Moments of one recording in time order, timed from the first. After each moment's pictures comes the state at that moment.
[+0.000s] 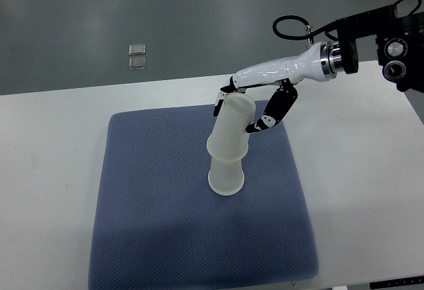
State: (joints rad) left arm 0.05 0.00 -0.19 -0.09 0.12 -0.17 0.07; right arm 1.32 -0.65 0.18 1.42 -1.19 0.52 0.22
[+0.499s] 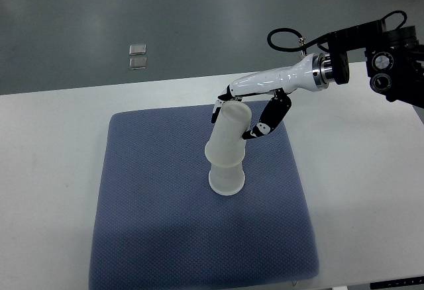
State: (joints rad) left arm 0.05 0.00 -0.19 -0.09 0.12 -0.17 0.07; right arm 1.27 -0.61 0.18 1.38 -1.22 0.49 0.21
